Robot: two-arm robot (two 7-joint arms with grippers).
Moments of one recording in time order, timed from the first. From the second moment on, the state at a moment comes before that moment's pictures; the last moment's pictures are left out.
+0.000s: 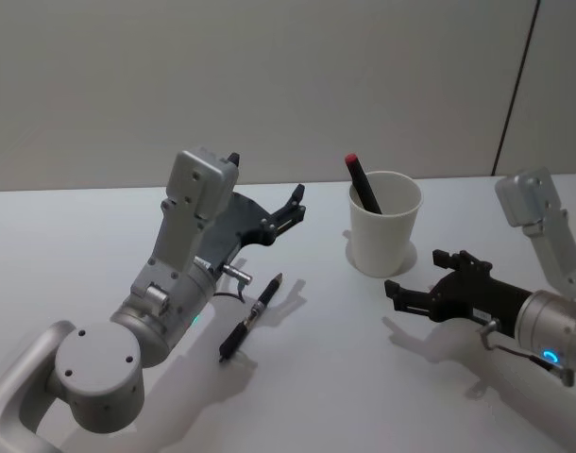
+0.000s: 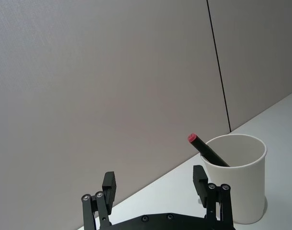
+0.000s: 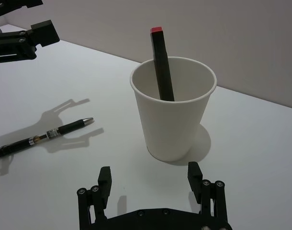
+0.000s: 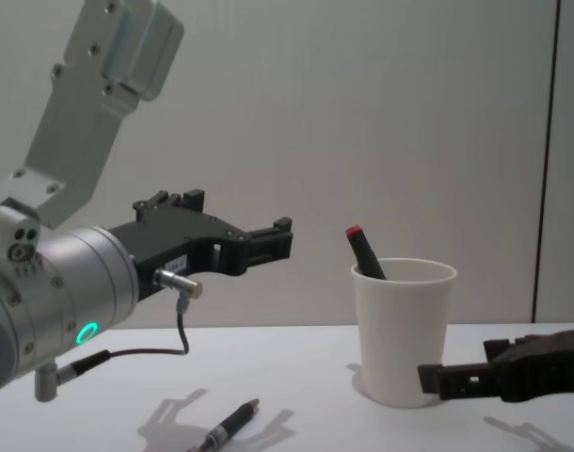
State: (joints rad) left arm -0.24 0.38 0.45 -1.63 -0.20 0.01 -0.01; right arm 0.14 0.31 -0.23 -1.67 0.21 0.48 0.45
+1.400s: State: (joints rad) left arm -0.07 0.52 0.41 -1.83 -0.37 0.38 0.06; right arm 0.14 0.31 -0.23 -1.67 0.21 0.48 0.46
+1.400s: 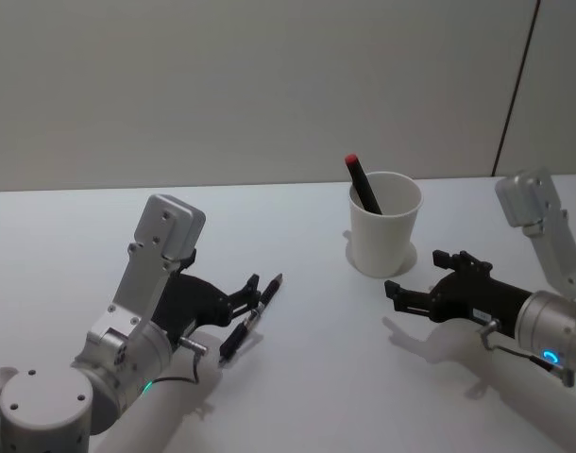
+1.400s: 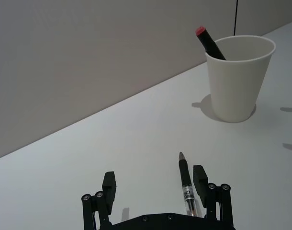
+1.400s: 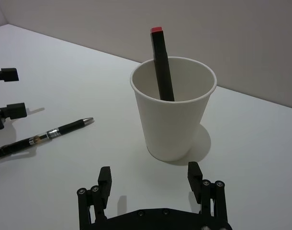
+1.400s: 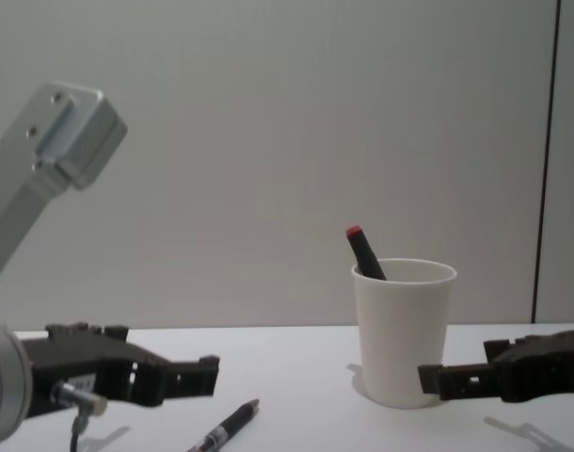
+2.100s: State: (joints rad) left arm -0.05 0.53 0.40 -1.80 -0.38 0.42 -0.02; right arm 0.14 0.31 -0.23 -1.67 0.21 0.48 0.46
